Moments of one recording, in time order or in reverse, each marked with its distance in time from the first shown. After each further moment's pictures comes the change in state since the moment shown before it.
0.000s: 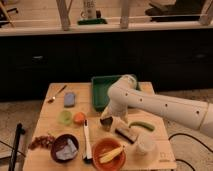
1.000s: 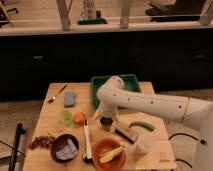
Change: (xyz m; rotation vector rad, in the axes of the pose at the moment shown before) arm 0.001 -0.035 0.028 -0.002 -0.017 -0.063
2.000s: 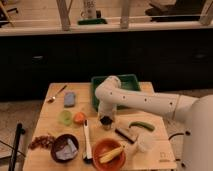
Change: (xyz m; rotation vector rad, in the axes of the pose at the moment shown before) arm 0.016 0.007 0.017 -0.065 -0.032 0.039
